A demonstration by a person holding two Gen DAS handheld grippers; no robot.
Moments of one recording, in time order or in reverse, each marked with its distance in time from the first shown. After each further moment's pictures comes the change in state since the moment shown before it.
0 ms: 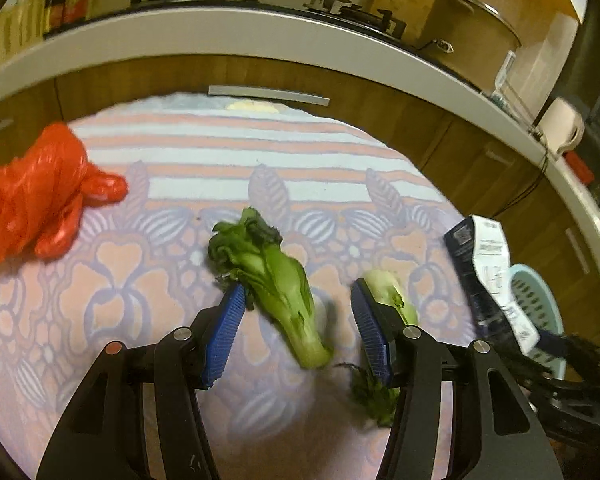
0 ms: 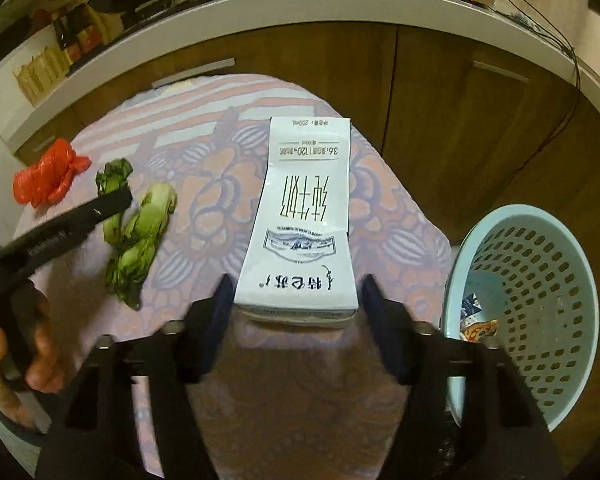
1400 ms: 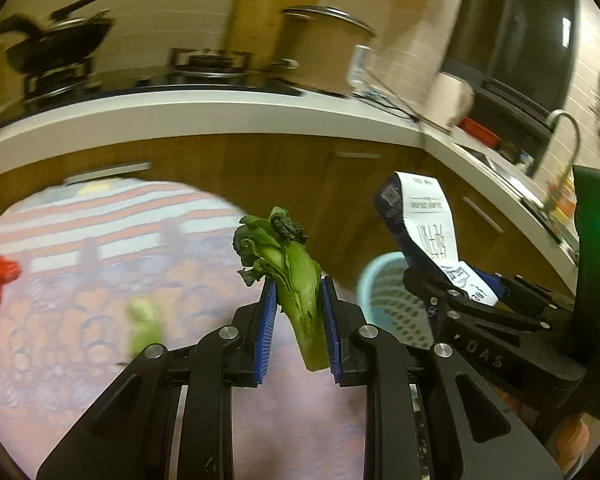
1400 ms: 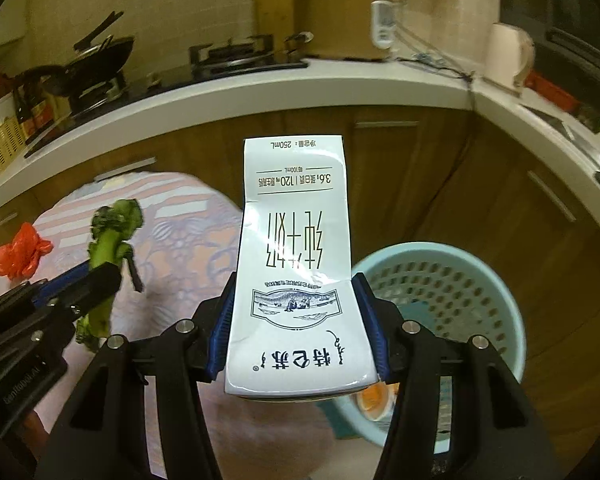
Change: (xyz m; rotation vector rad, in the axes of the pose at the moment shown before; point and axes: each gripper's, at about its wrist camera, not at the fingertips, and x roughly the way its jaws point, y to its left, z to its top) left arm -0.060 -0.150 -0.017 0.240 -0.115 -0.281; right arm -0.081 -0.064 -0.001 0.121 -0.251 -0.216
